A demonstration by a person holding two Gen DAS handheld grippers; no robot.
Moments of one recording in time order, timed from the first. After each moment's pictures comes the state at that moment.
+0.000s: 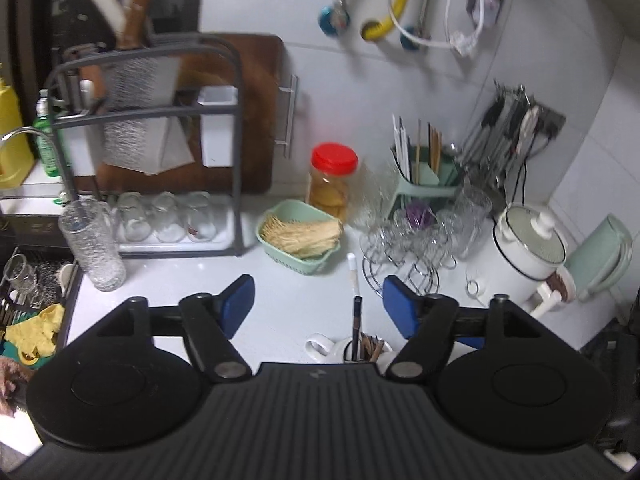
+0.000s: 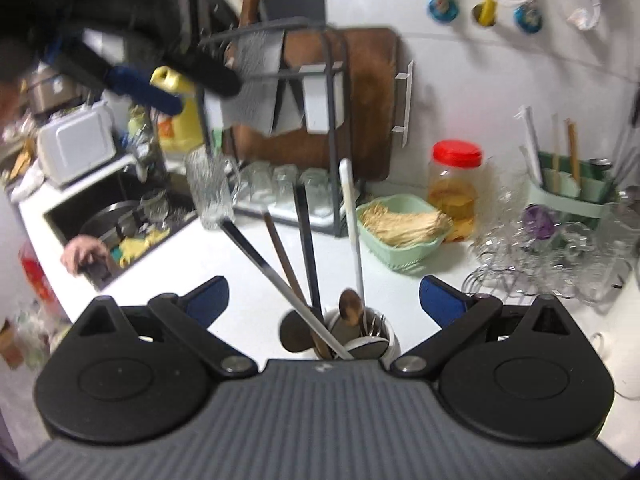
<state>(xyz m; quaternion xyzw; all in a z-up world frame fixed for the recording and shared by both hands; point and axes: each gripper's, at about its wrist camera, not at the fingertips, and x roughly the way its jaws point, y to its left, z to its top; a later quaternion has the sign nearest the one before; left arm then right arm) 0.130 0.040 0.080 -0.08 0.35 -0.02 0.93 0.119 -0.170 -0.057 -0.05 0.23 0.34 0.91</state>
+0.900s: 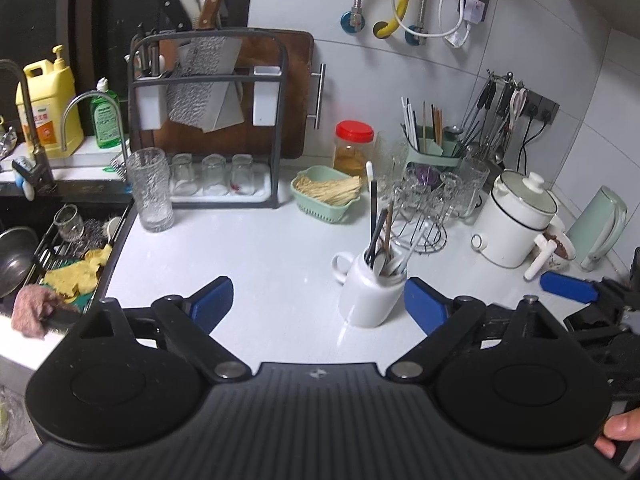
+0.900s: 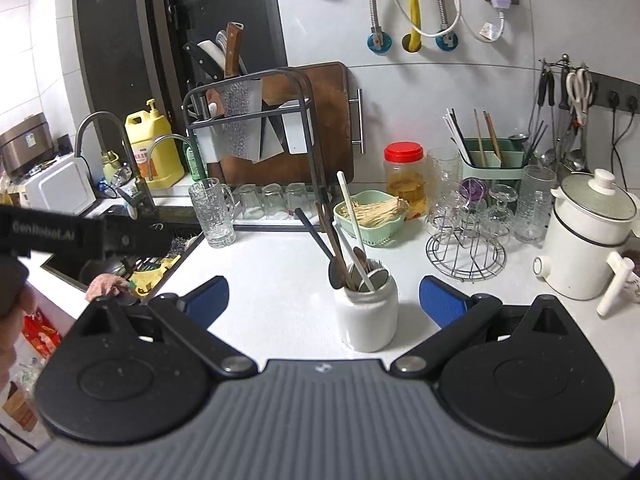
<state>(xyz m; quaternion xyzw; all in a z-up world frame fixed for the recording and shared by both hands) -0.048 0.045 0.048 -0.07 0.33 0.01 0.94 -0.020 -0.207 -0.013 0.01 0.24 0.25 0.94</state>
